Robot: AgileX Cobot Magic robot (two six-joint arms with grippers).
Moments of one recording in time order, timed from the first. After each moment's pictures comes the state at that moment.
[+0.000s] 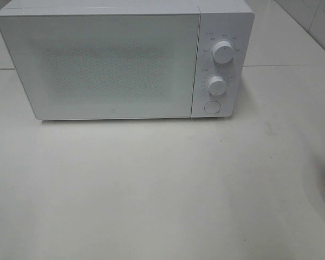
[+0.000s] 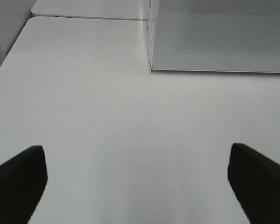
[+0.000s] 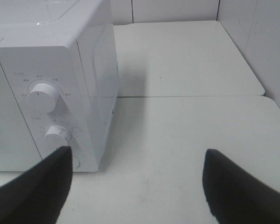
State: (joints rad) left arm 0.01 -0.01 -0.52 -0.07 1.09 0.03; right arm 0.05 0.76 -0.36 0.06 -0.10 0.00
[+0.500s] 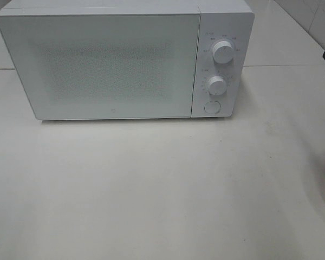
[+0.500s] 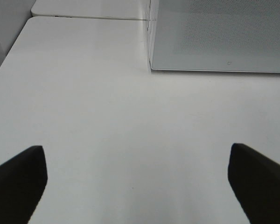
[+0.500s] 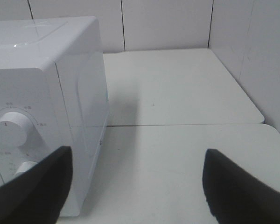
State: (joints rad) left arm 0.01 -0.01 -0.52 -0.07 1.09 0.03; right arm 0.05 1.07 -0.30 0.07 -0.60 0.00
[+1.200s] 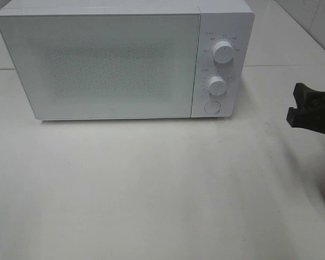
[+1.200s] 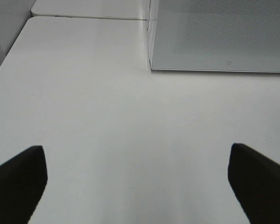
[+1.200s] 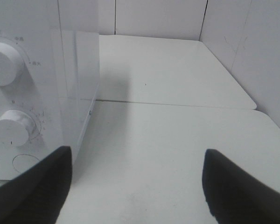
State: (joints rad) left arm 0.01 -0.01 -0.52 -0.07 1.09 0.03; right arm 0.32 1.42 -0.17 0.43 -1.10 -0.25
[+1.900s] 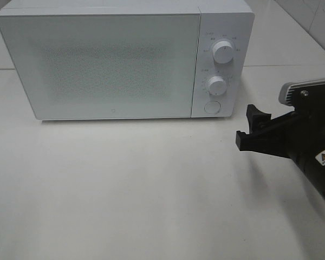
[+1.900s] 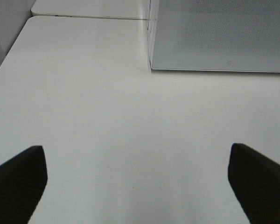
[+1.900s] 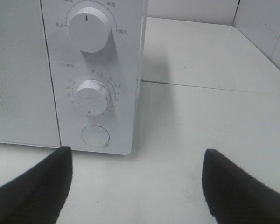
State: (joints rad) left arm 0.01 -0.01 -0.52 -0.07 1.09 0.03; right arm 0.77 1.58 -0.23 0.83 -1.21 -0.34
